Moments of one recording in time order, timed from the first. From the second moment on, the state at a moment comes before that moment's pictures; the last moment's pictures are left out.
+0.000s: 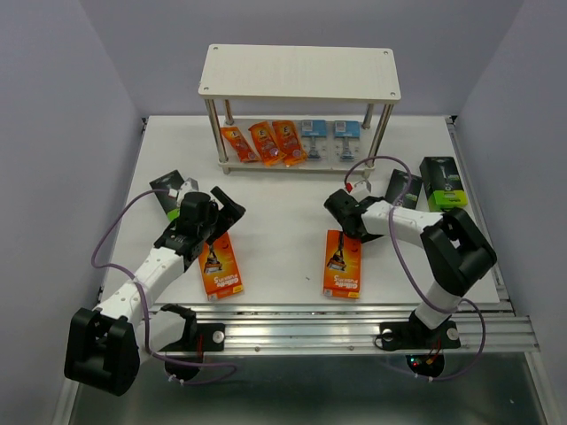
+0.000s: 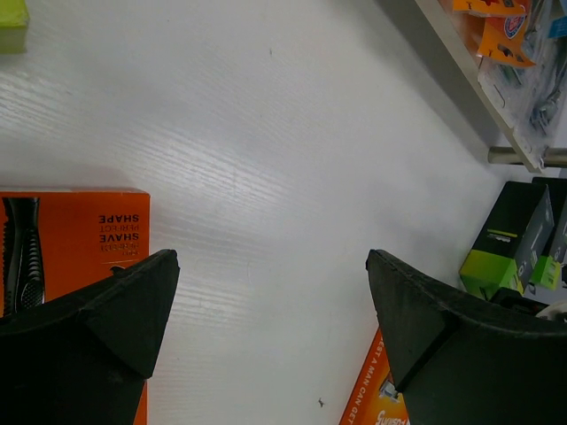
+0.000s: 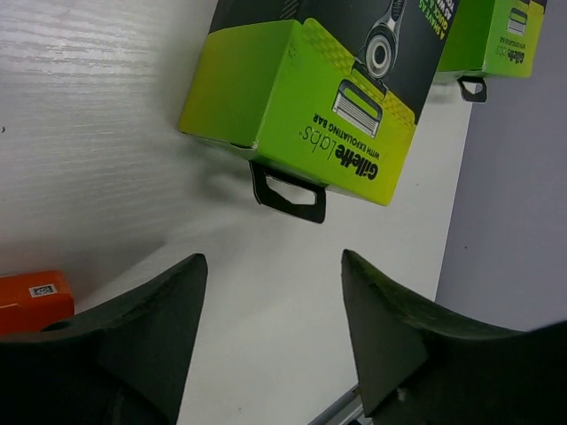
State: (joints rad) left arm -0.31 1.03 0.57 -0.17 -0.05 -0.94; right arm 0.64 1.68 0.99 -0.73 0.89 0.36
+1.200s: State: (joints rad) left arm -0.32 1.18 0.56 0.08 0.27 -0.90; right arm 0.70 1.63 1.04 -0.56 0.74 0.17
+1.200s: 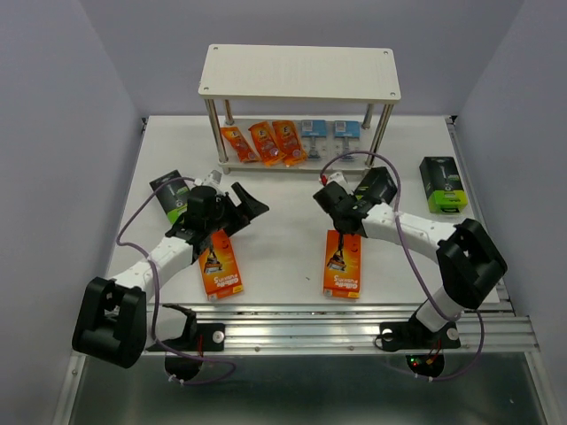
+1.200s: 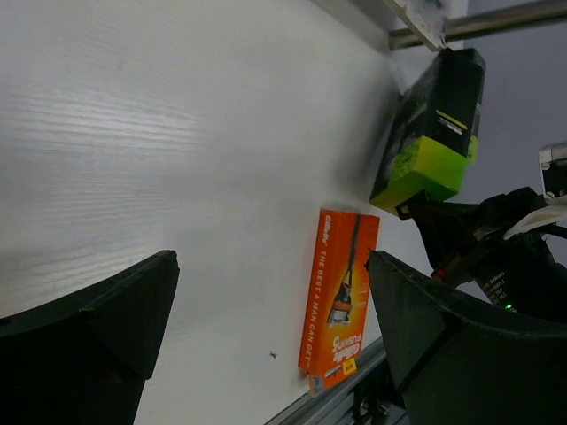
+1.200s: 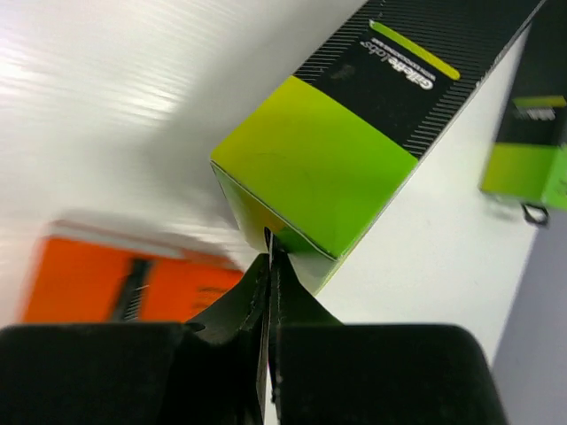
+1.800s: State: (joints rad) left arm -0.45 1.30 0.58 0.18 0.40 -0.98; right arm 0.97 1.58 1.07 -0.36 0.21 -0.05
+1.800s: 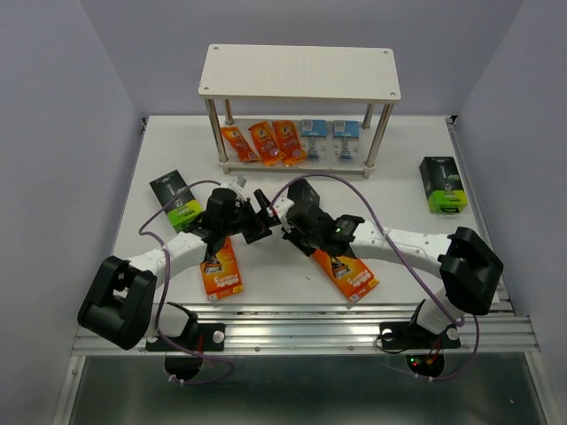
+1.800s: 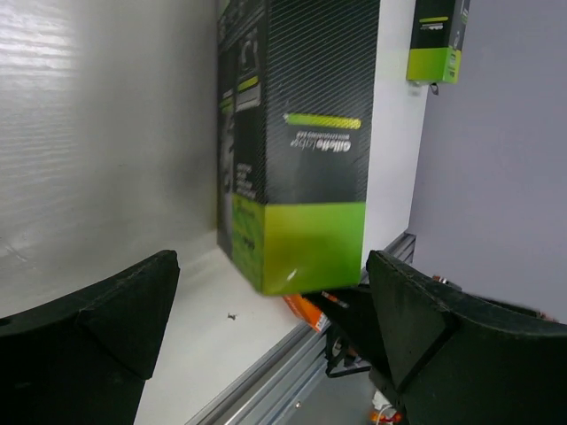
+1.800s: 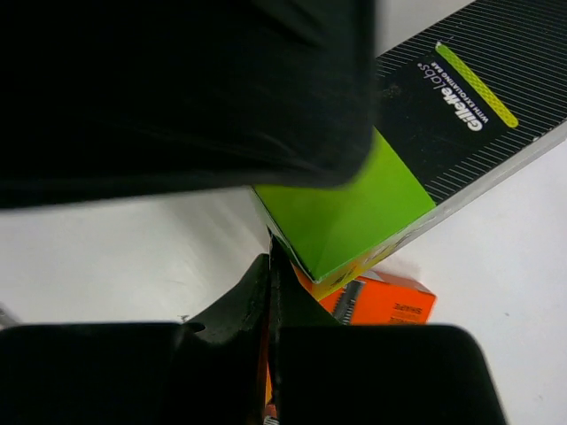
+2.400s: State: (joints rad) left arm -0.55 1.39 0.67 0.09 0.25 -0.97; right arm 1.06 1.63 1.07 -0.32 0.13 -0.13
